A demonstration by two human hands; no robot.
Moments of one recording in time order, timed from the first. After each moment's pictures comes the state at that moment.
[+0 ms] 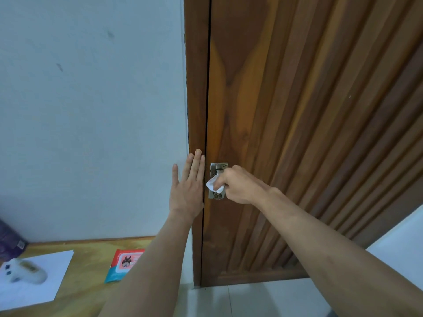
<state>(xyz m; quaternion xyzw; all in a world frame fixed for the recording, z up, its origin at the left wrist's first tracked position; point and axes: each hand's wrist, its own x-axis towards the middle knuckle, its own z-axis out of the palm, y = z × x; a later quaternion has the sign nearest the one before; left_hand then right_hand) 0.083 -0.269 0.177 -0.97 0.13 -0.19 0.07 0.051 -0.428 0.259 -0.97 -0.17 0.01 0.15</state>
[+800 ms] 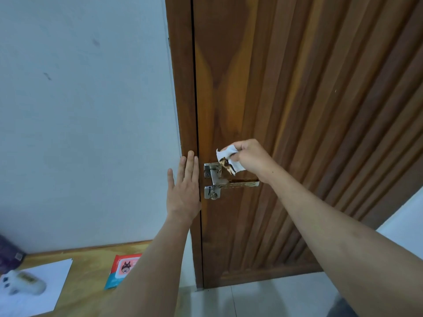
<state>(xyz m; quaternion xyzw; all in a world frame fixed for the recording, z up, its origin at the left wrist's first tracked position) 0.074 -0.277 0.188 -0.98 0.13 -0.14 0.03 0.058 -0.456 0.302 -0.86 0.03 -0.03 0.50</state>
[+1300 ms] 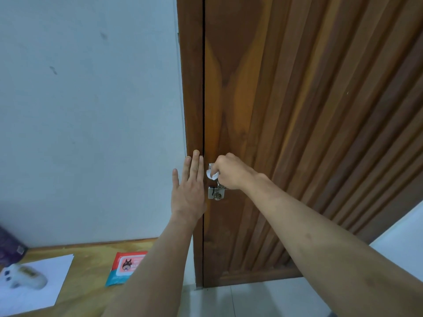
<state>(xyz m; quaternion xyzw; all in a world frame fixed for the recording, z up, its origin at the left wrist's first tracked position) 0.074 -0.279 0.188 -0.98 0.13 -0.13 0.02 0.076 -0.413 0.272 -0.98 -0.10 0.01 0.15</state>
